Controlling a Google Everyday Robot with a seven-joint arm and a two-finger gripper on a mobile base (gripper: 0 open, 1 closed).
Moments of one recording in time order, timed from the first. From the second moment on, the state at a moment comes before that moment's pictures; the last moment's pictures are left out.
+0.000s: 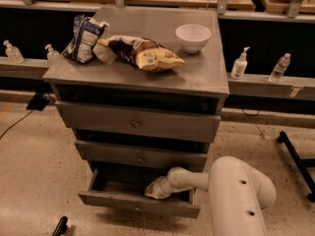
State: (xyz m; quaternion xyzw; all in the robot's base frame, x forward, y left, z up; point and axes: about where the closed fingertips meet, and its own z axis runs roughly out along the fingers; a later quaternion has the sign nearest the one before) arm 0.584 0.031 0.157 -0.63 0.71 0.20 0.24
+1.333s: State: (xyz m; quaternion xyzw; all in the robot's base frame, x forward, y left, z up) arm 0.568 0.035 0.165 -0.64 0.69 0.22 0.25
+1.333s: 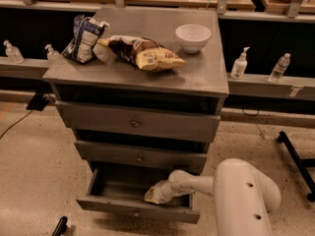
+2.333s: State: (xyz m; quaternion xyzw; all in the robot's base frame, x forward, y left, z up) arm 0.590 0.040 0.200 -0.63 0.66 0.24 0.33
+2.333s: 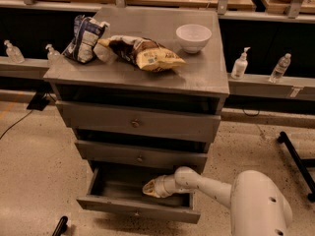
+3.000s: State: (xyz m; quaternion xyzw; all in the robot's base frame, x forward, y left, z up) arm 0.567 0.045 0.158 -0.65 0.67 0.23 0.27
